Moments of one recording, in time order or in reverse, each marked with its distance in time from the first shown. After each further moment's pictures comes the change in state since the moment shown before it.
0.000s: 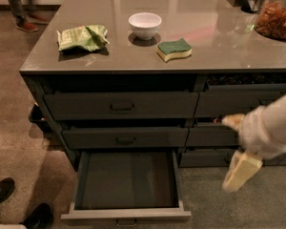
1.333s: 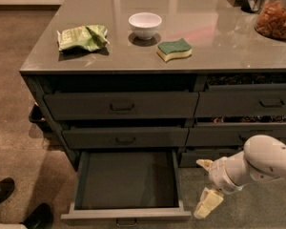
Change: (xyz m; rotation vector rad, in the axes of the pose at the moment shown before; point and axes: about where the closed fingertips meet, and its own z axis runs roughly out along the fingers) arm 0.054 0.043 0.208 -0.172 -0.167 0.086
